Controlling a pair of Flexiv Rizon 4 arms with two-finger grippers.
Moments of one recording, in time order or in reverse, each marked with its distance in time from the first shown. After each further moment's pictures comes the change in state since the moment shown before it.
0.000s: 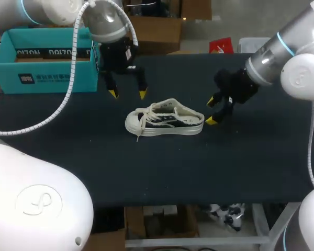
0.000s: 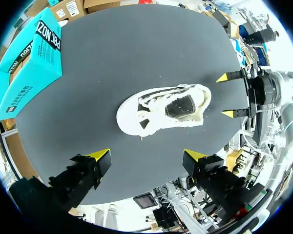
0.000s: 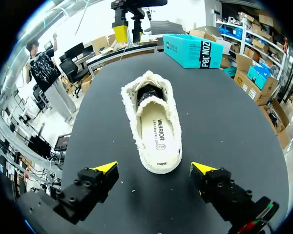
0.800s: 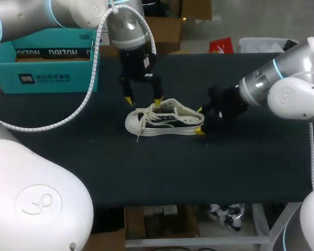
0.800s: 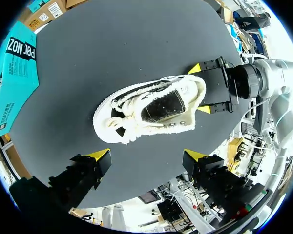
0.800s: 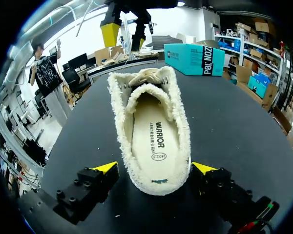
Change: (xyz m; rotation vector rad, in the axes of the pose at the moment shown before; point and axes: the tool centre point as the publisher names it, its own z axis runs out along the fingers) left arm 0.035 -0.012 0.037 -0.090 0.008 0.083; right arm -0.007 -0.003 0.063 -0.168 0.003 -0.015
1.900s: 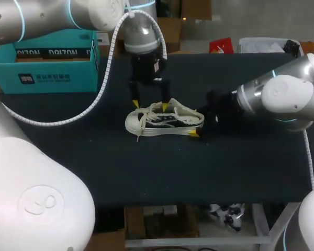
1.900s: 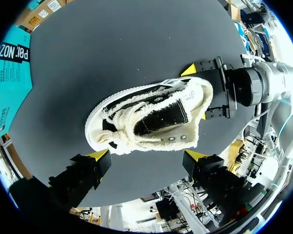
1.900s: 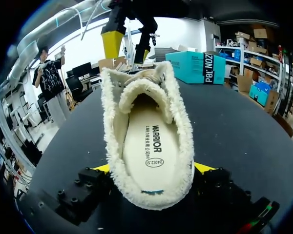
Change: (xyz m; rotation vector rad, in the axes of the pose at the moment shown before) left arm 0.009 -0.020 0.022 -0.042 -0.037 -0.039; right arm -0.008 0.001 0.026 -0.125 0.014 -0.022
